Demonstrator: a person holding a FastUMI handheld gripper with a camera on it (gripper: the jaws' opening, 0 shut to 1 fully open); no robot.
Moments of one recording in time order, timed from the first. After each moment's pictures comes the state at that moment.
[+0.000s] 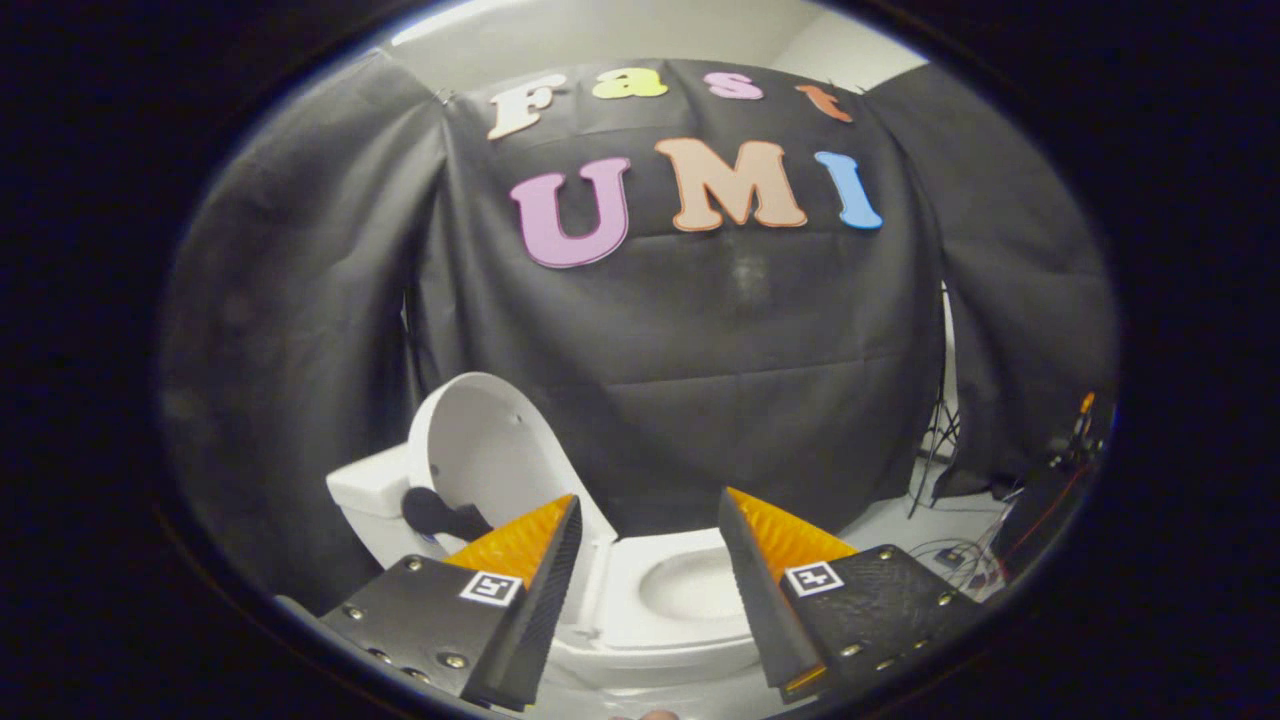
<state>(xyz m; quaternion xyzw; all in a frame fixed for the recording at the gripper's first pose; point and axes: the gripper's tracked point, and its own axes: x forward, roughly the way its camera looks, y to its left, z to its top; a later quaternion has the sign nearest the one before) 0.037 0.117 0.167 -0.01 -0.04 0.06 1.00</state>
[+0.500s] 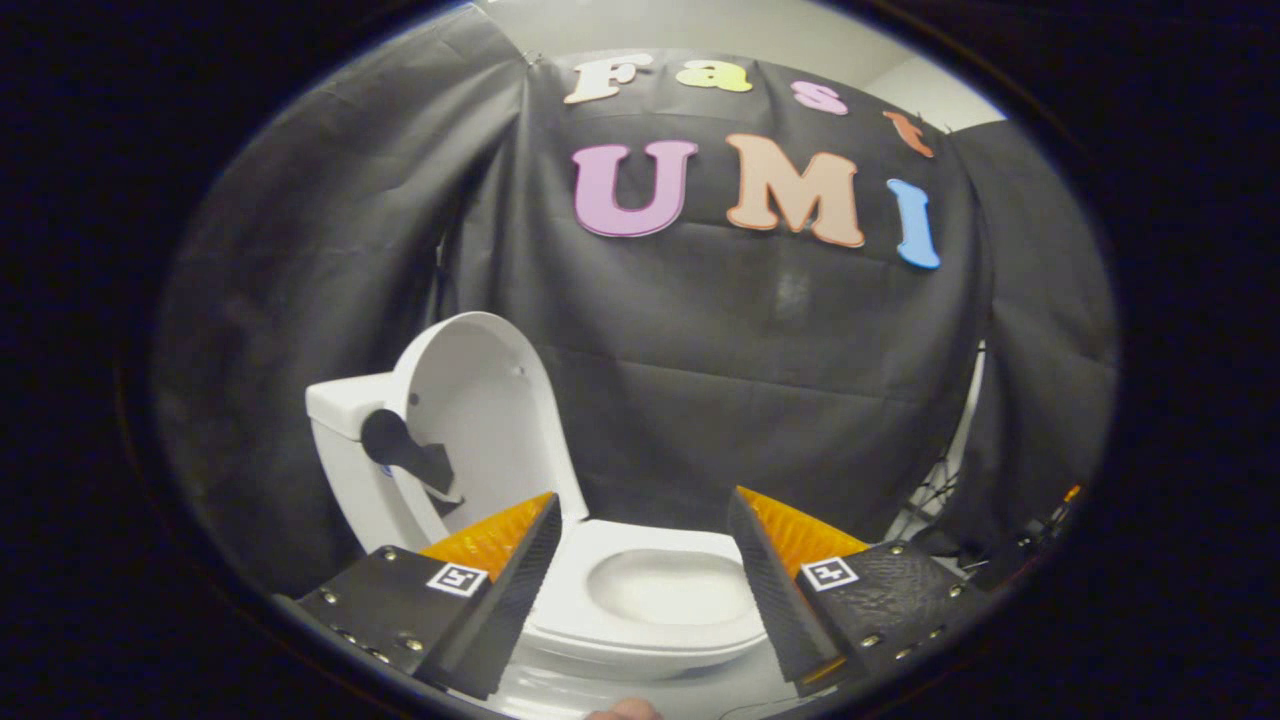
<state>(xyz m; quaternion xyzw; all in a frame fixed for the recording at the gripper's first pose) 0.059 0.117 0.153 -0.09 -0.04 0.11 0.99</state>
